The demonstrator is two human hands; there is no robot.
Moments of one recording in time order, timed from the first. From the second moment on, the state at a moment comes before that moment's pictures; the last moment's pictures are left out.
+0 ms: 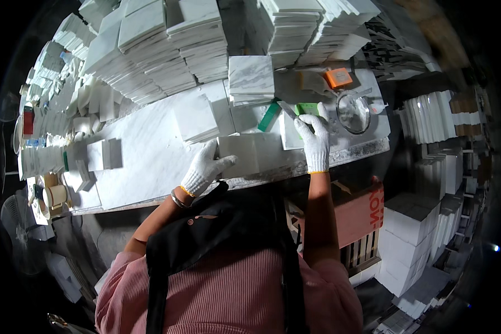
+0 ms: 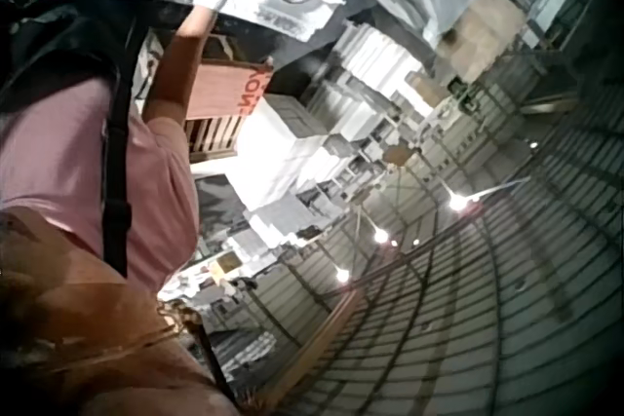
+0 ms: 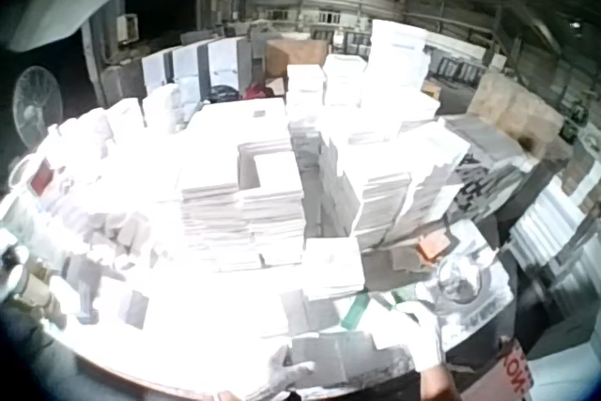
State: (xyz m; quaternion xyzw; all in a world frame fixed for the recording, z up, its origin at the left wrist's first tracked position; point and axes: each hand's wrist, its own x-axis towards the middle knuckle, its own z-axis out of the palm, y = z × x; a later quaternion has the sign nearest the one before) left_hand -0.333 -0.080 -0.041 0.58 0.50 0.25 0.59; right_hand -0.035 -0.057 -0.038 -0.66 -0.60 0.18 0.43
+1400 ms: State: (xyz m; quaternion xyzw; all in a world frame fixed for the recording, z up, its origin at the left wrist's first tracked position) left_hand -0.340 -0.088 -0.079 0.84 0.45 0.24 0.17; right_hand -0.098 -0.118 -0.053 -0.61 -0.58 0.42 0.34
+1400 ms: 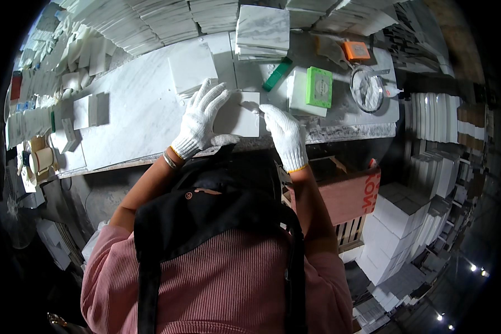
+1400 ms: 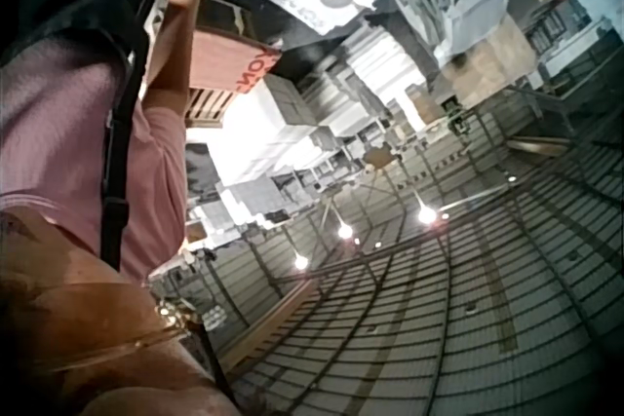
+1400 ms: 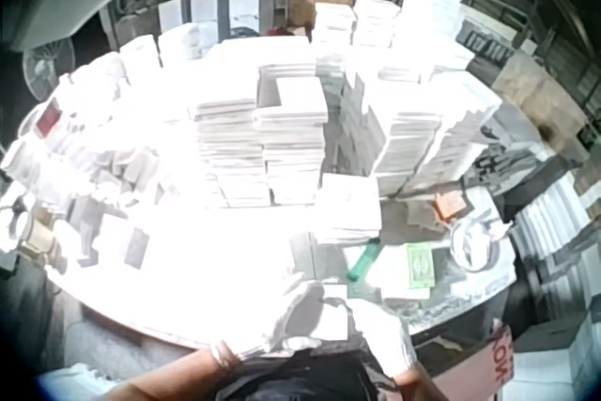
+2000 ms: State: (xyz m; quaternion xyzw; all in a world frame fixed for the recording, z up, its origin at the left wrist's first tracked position) left_hand -0.343 -0.086 -0.088 0.86 0.45 0.21 0.15; right_hand -0.104 -0.119 -0.060 -0.57 -0.63 0.38 0.37
